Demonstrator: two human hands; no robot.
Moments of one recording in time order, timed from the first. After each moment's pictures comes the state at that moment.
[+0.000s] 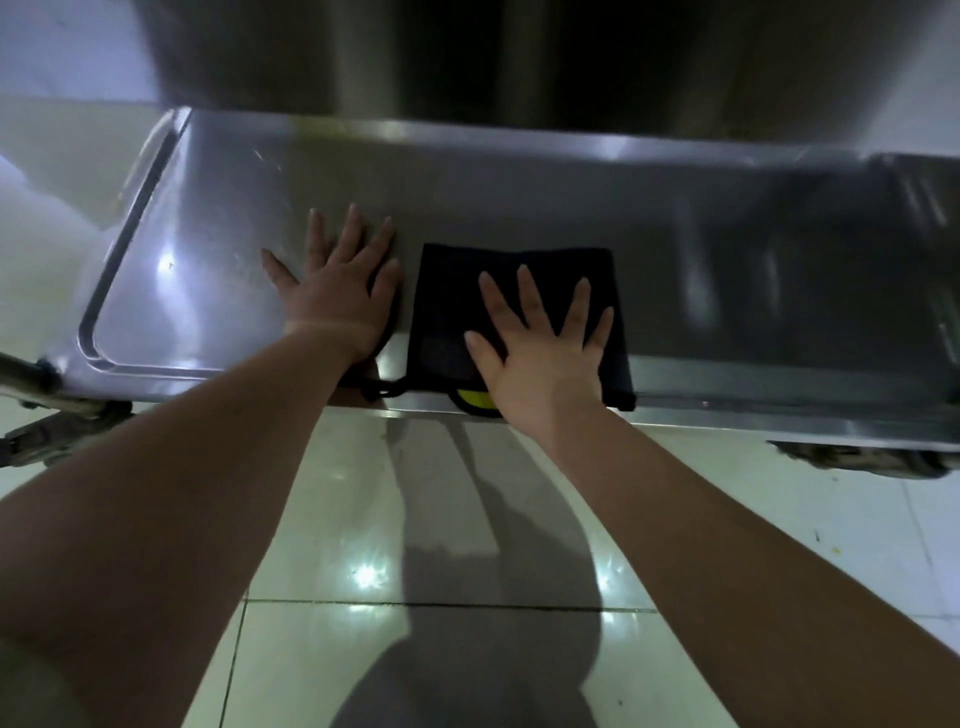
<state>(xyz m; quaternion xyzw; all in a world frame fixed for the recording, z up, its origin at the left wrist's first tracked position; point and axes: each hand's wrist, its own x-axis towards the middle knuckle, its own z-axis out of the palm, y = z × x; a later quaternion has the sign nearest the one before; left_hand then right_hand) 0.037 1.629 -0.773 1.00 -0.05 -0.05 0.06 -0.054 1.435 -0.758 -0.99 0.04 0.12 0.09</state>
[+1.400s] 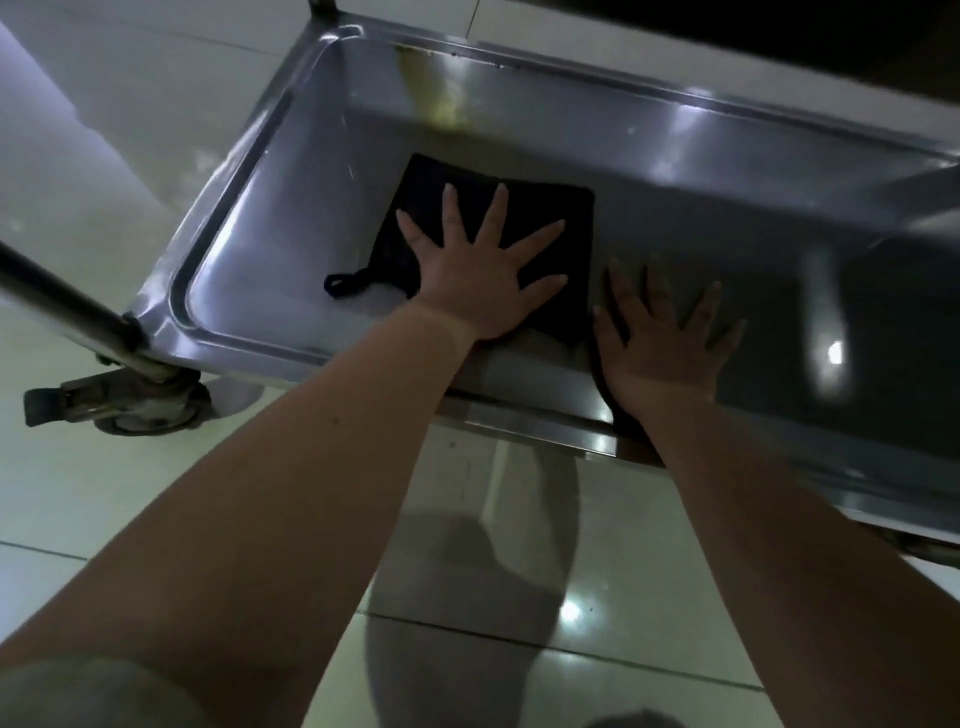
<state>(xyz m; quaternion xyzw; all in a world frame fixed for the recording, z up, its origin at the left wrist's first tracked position) 0.064 1.620 -0.766 0.99 -0.12 -0.11 0.03 -0.002 1.441 -0.782 -0.99 0.13 0.08 0.04</state>
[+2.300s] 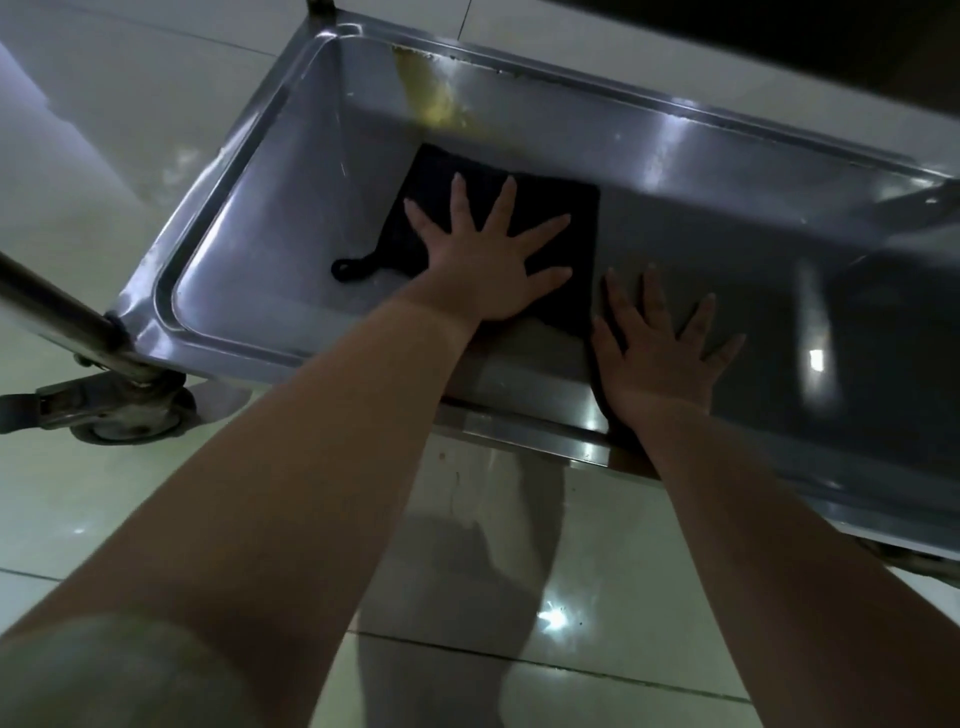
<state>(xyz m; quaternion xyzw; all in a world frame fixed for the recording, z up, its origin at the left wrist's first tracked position) 0.093 1.612 -0.763 0.98 -0.13 -0.15 0.04 0.003 1.442 -0.781 -0.99 0.14 0.09 0.04</state>
